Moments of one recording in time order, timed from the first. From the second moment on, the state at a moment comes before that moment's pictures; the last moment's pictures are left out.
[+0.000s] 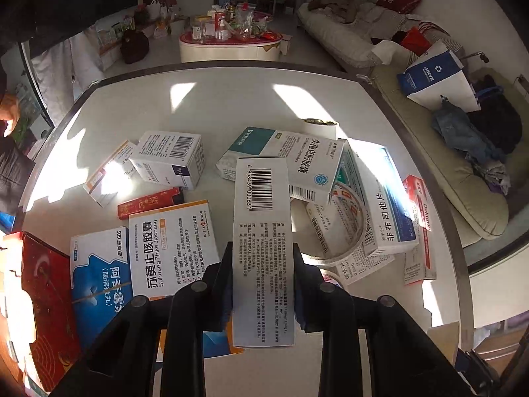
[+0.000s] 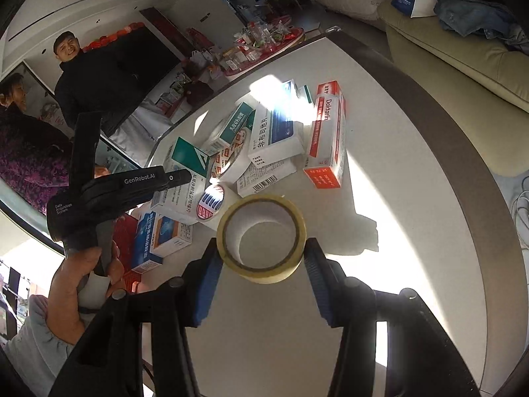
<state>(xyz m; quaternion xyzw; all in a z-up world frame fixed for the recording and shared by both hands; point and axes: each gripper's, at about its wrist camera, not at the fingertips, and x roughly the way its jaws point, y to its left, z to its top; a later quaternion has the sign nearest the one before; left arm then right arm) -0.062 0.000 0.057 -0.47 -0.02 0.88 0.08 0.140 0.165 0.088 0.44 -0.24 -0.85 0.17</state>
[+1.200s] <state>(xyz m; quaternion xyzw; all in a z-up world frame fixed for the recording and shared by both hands) 0.155 -0.166 0.121 -0.30 0.00 0.95 -0.07 0.232 0.062 0.108 0.47 -0.24 -0.80 0.27</state>
